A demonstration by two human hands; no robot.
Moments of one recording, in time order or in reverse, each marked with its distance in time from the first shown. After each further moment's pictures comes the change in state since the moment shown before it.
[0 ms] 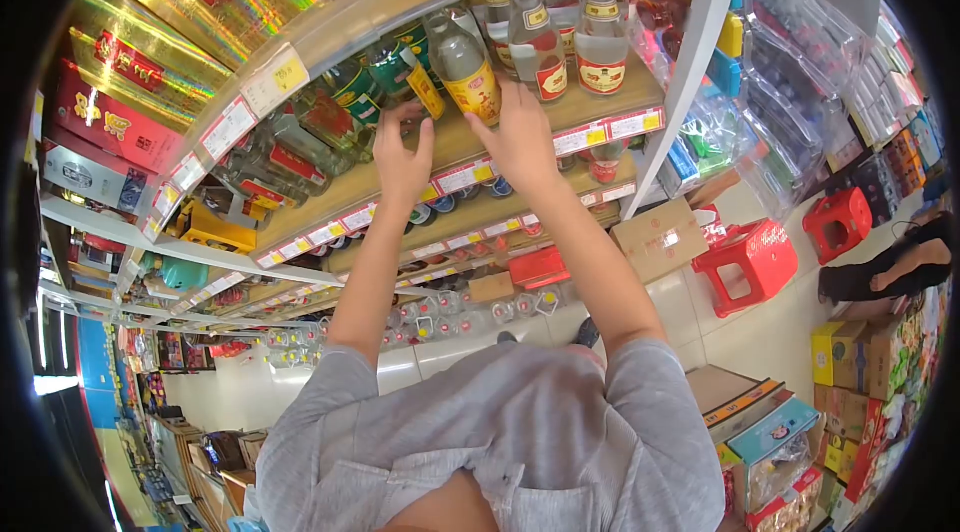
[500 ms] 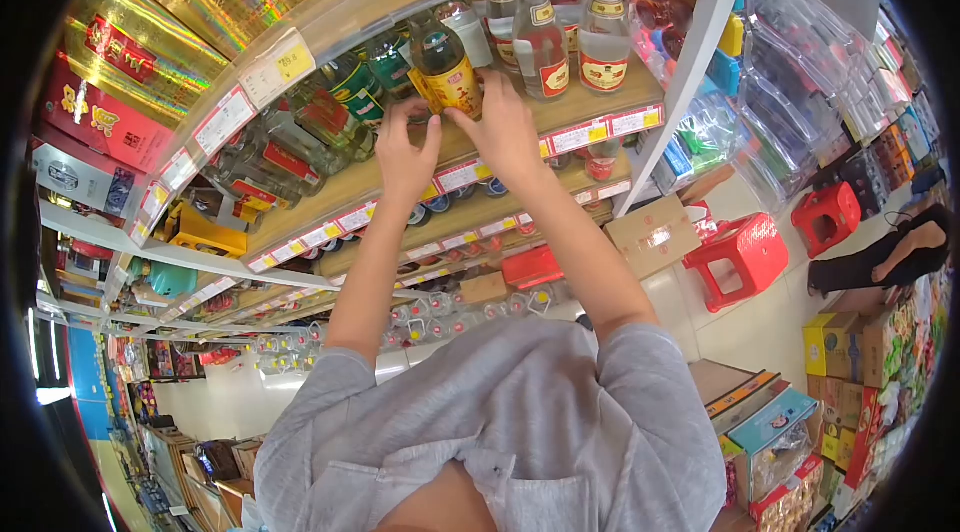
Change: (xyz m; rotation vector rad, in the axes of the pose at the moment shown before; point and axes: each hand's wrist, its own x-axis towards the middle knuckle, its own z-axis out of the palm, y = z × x) left_hand -0.002 0.001 0.000 -0.026 -0.034 0.024; right_hand 0.006 -0.016 0.020 0.086 0.011 0.056
